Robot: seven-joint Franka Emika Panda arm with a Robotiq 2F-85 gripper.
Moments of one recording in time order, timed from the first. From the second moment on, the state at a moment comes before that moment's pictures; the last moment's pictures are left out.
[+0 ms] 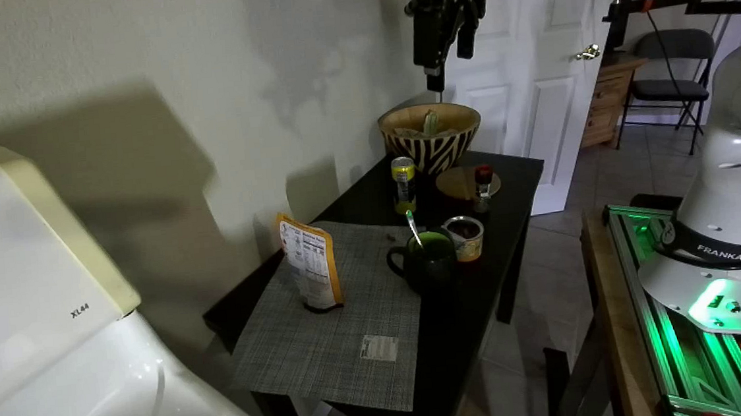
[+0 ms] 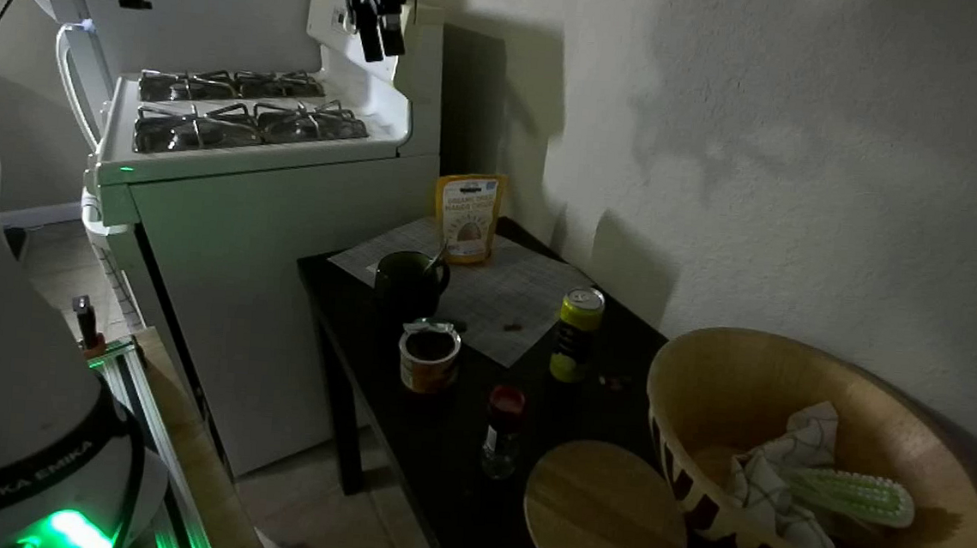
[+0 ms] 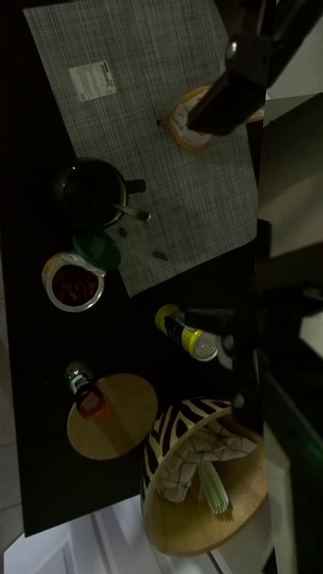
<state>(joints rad) -0.05 -0.52 0.33 -2.27 -0.13 1.78 0.51</state>
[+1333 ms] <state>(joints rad) -0.23 -0.27 -0.15 -2.11 -0.20 1.84 0.31</state>
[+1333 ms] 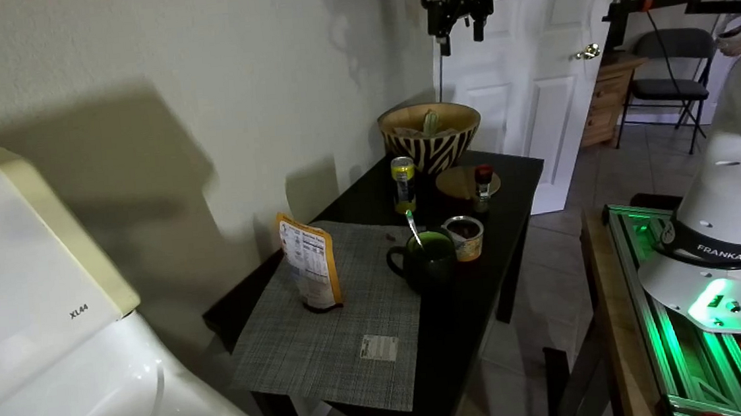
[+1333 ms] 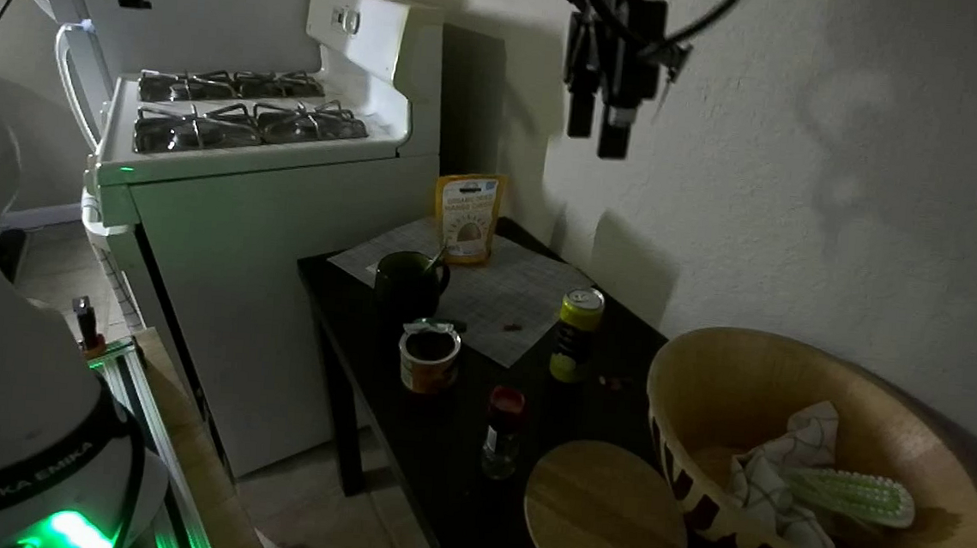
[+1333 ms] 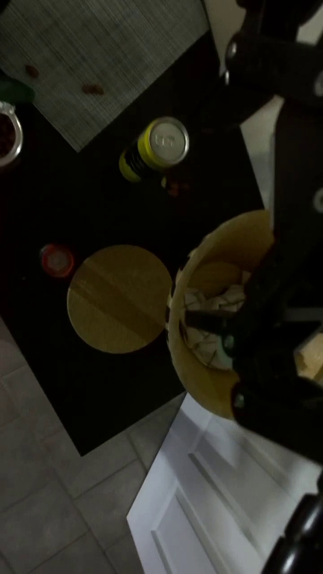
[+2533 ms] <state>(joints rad) -0.38 0.31 -0.37 -1.75 -0.07 2.12 0.26</state>
